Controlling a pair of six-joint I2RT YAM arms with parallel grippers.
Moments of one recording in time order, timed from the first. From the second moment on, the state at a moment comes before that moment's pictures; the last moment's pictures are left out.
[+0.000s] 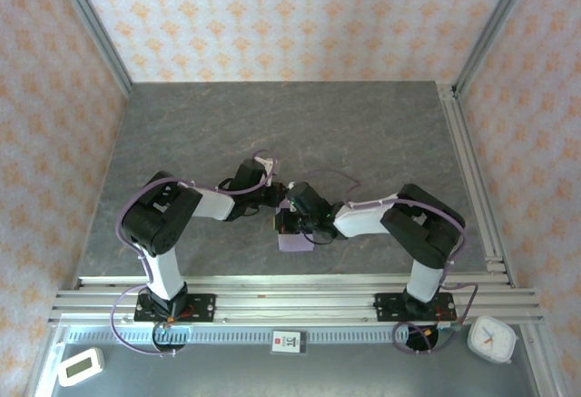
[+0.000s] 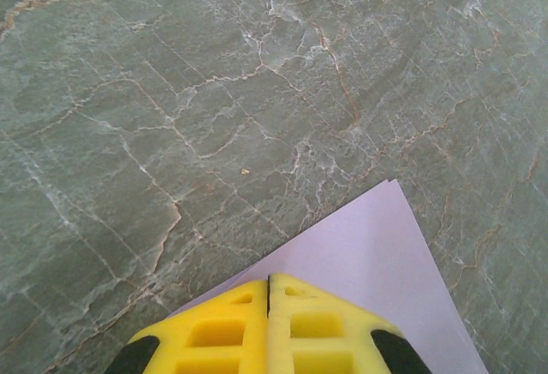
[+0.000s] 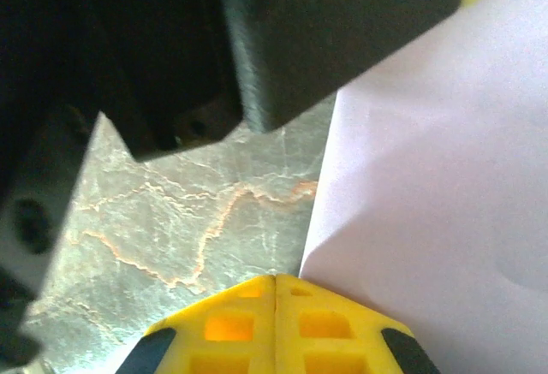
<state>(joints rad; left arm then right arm) -0.50 1.82 0.72 0.38 0.26 -0.44 0.91 1.78 0.78 0.18 -0.22 0.82</state>
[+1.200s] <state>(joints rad) -0.50 1.82 0.72 0.38 0.26 -0.44 0.98 1.74 0.73 0.20 -0.23 0.79</state>
